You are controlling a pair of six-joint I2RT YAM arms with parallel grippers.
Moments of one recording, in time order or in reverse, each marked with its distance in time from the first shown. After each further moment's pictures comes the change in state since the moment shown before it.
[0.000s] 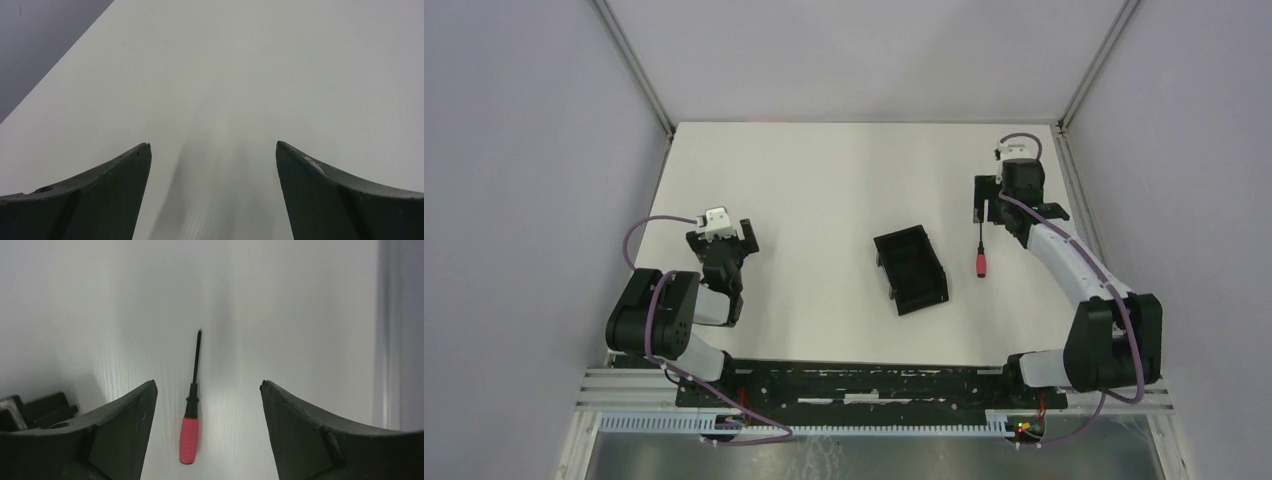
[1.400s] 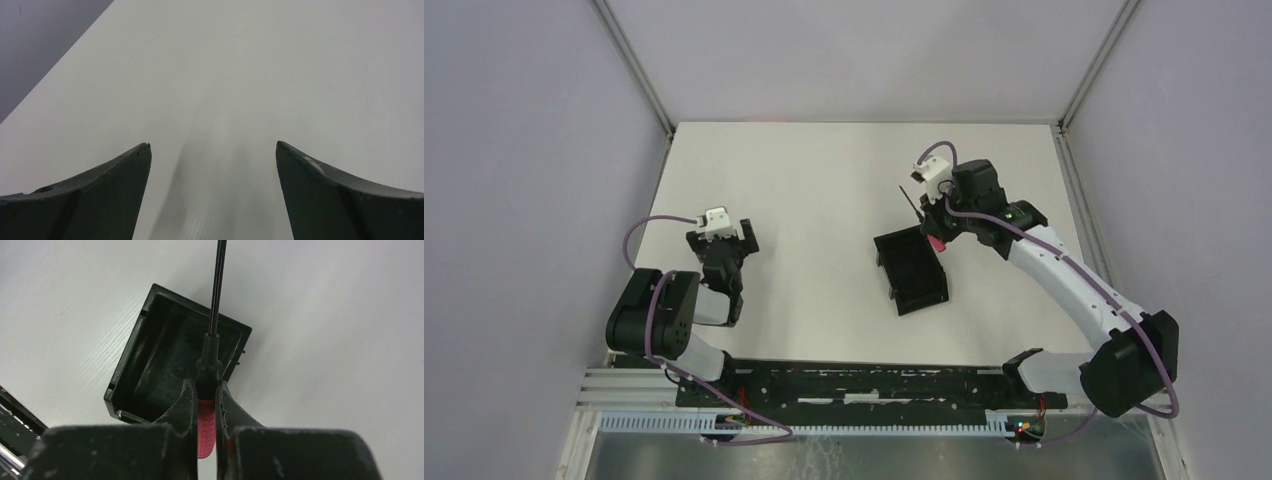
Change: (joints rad) left arm 0.000 0.000 0.000 0.000 0.000 0.000; right arm 0.342 -0.031 0.154 -0.291 -0.364 -0.213
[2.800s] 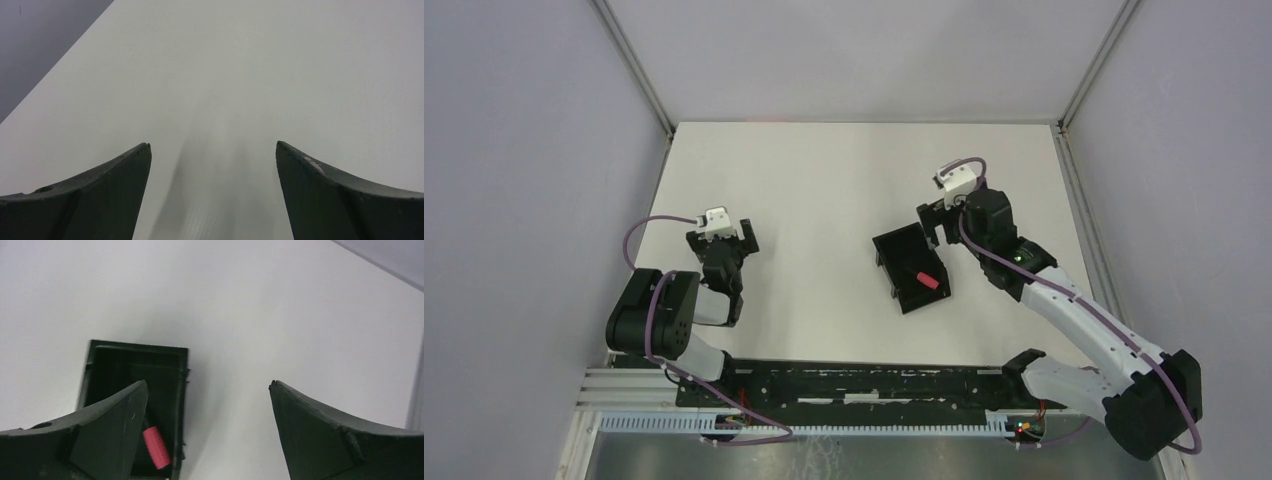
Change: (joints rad) left arm 0.000 0.000 0.000 0.000 0.000 0.000; right arm 0.113 -0.220 -0.283 0.369 0.283 0.050
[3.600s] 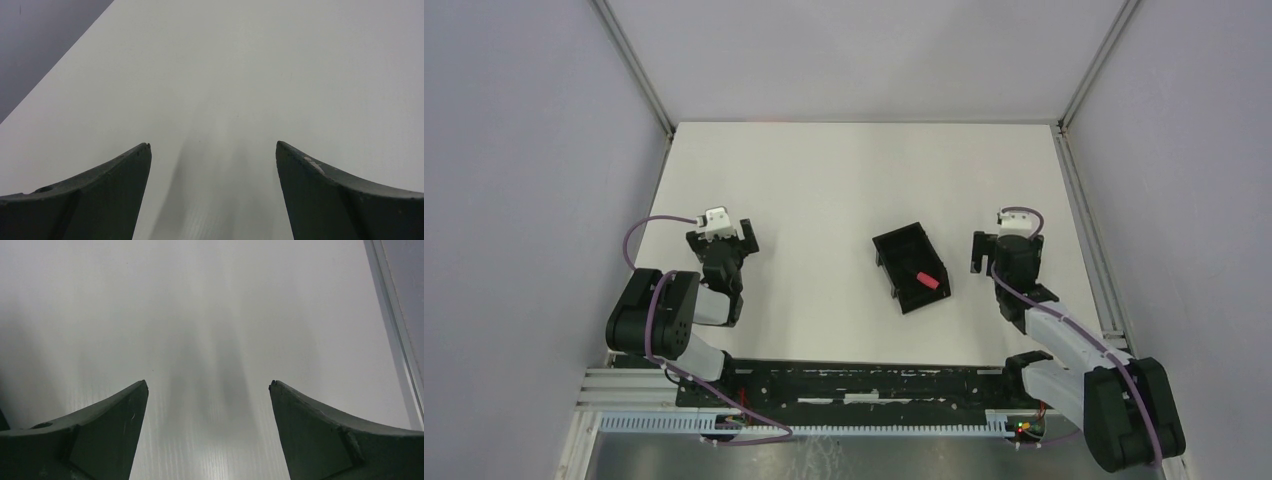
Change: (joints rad) left arm 0.000 0.000 0.000 0.000 0.000 0.000; right arm -0.346 -0.060 -0.533 0.368 0.274 0.196
